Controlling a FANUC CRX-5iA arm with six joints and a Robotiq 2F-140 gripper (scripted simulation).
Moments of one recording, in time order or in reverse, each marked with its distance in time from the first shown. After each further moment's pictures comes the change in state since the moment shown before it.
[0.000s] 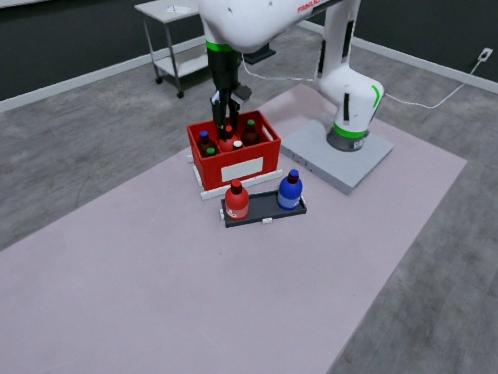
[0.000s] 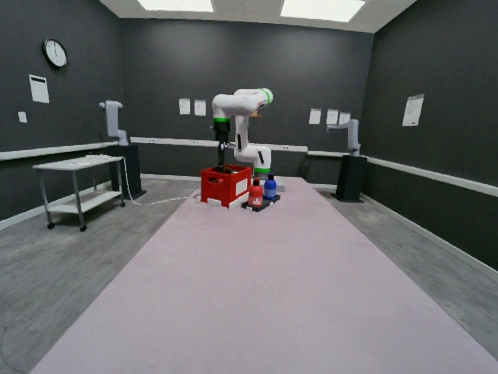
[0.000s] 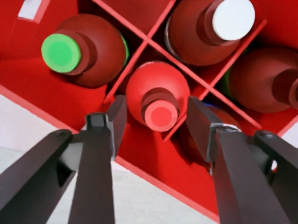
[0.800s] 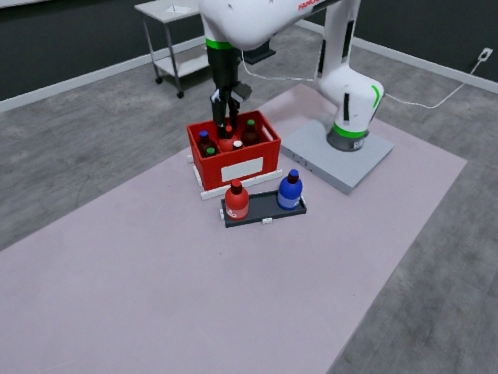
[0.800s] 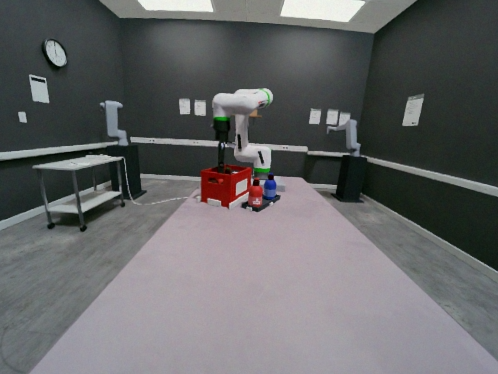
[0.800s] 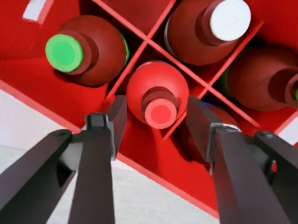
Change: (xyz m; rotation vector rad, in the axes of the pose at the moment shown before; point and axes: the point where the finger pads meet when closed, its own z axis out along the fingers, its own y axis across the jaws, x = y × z) arm 0.000 0.000 -0.006 0.000 0.000 0.000
